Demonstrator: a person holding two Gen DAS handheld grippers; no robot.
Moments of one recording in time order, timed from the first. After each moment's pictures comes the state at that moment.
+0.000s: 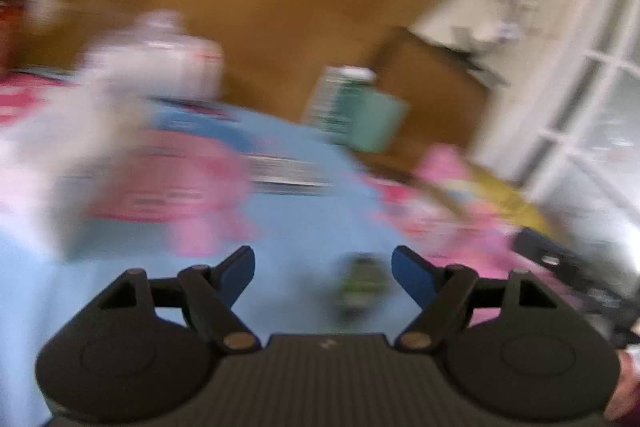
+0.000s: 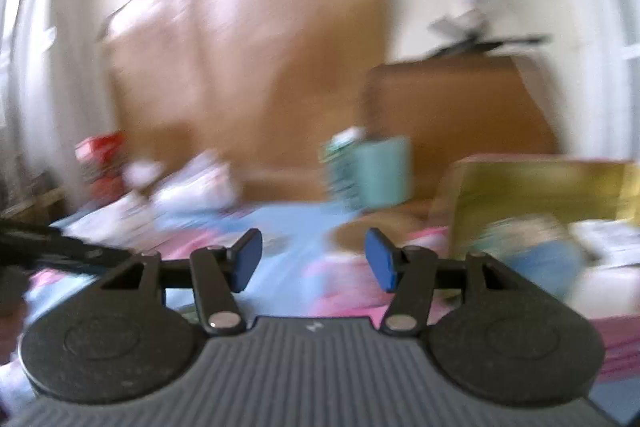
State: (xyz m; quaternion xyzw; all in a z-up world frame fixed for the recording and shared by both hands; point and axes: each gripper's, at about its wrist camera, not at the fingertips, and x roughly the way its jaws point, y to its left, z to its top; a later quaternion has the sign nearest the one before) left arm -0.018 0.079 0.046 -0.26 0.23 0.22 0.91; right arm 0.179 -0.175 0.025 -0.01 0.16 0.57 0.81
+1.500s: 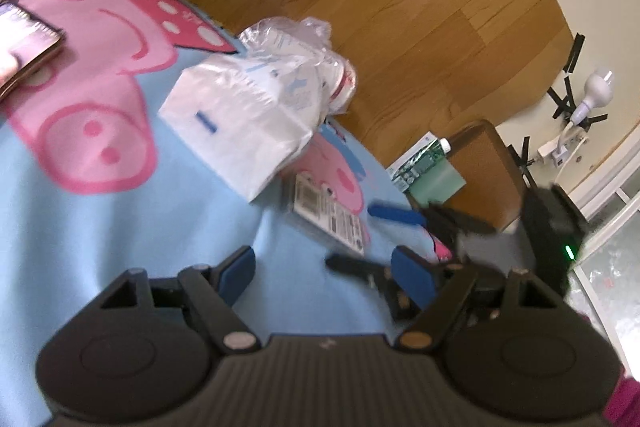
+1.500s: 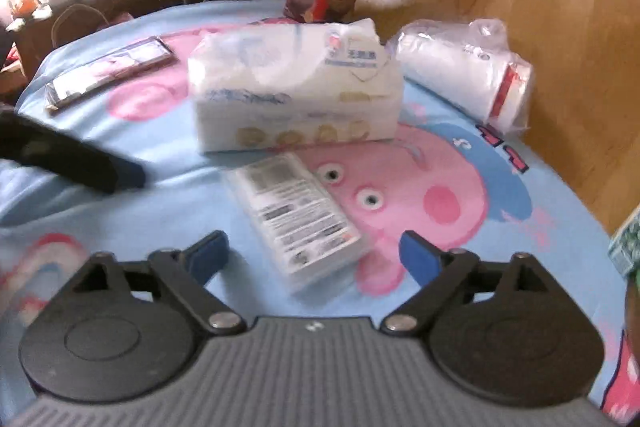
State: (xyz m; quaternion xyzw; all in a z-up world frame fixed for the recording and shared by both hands) left arm -0.128 0.118 0.009 -0.44 0.13 0.25 0.85; right arm 0.058 0.054 0.001 -0.33 0.18 0.75 0.55
